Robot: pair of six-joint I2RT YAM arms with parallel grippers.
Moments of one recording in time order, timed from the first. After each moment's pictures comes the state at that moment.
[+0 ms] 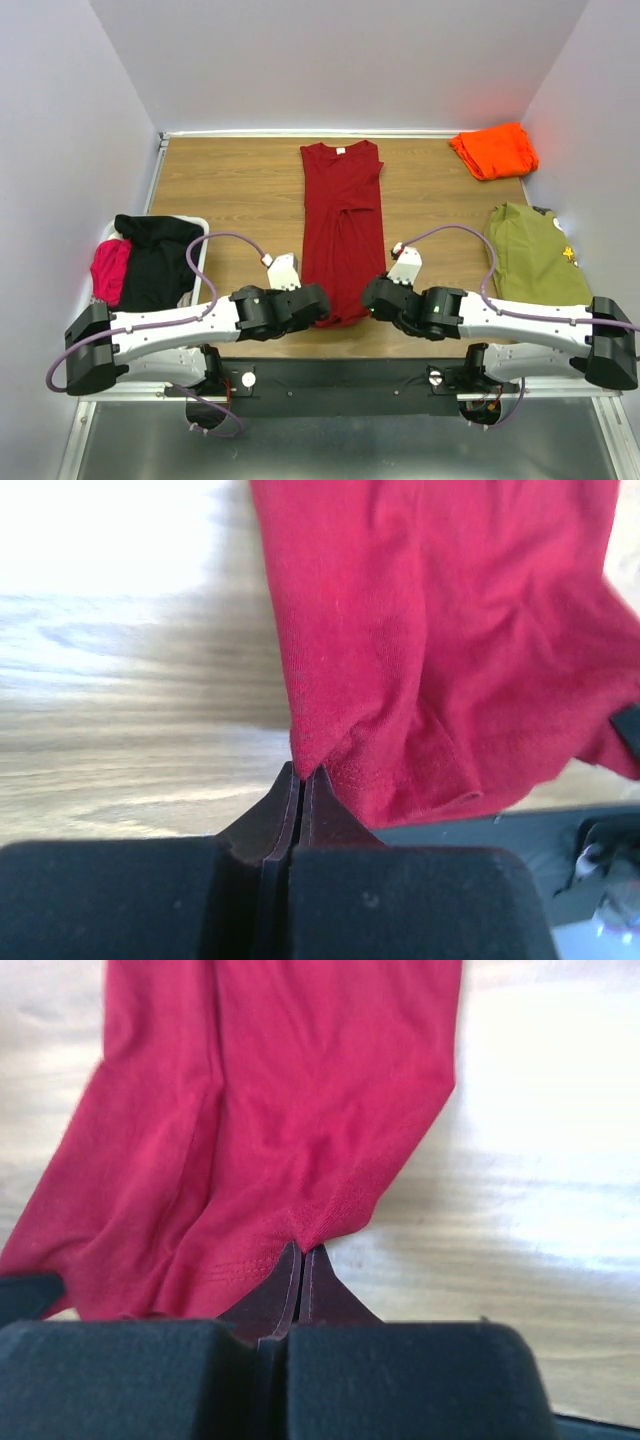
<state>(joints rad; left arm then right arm) -1.25 1.11 0.73 -0.73 -0.45 -1.34 1.23 1.13 0.73 -0.60 0.61 1.15</state>
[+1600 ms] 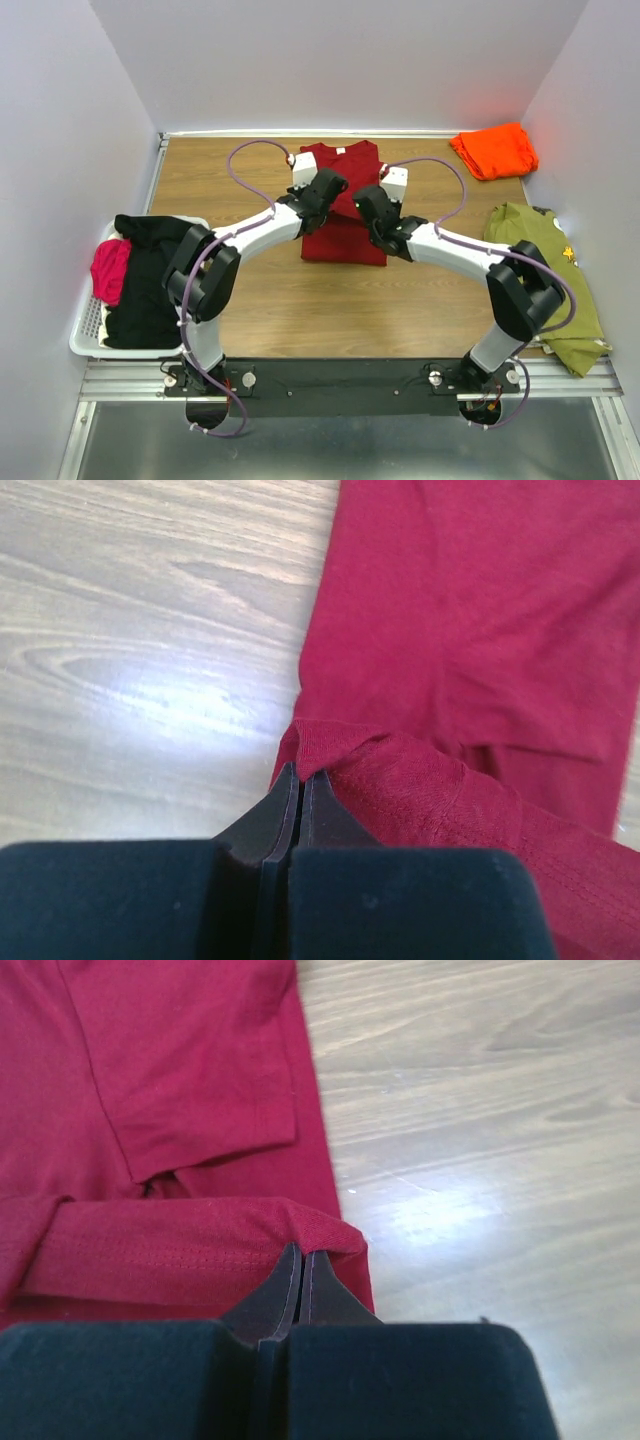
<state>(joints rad) -0.68 1.83 1.34 -0.31 -0.64 -0.72 0.72 1.65 1.08 -0.15 0.76 0.55</state>
